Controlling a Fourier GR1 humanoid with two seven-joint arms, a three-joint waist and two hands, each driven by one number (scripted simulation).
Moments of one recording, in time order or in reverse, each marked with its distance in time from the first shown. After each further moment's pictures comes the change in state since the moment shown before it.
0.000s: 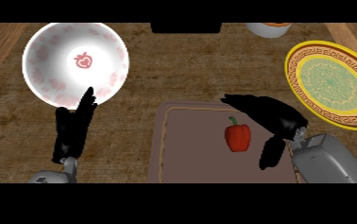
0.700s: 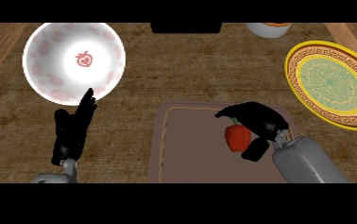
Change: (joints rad) left arm 0.021 -0.051 0.057 -0.016 -0.060 -0.060 0.006; right arm 0.026 0.135 -0.023 0.151 0.222 -0.020 -0.129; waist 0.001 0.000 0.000
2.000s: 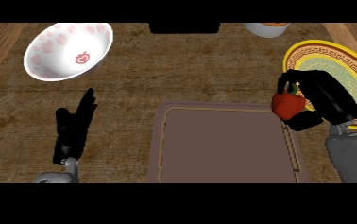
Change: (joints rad) left arm -0.003 -0.045 0.045 0.000 -0.049 -0.027 0.010; right arm 0.032 -0.072 -0.379 -0.099 0.092 -0.338 -0.163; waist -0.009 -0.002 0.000
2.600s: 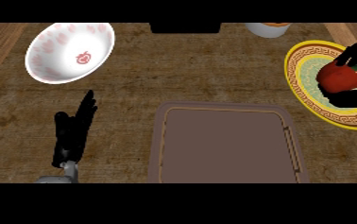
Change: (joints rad) left arm 0.023 -0.011 0.006 -0.011 -0.004 -0.018 -0.014; right arm -0.049 -0.040 -0.281 -0.039 -0.089 -0.109 0.080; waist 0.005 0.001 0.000
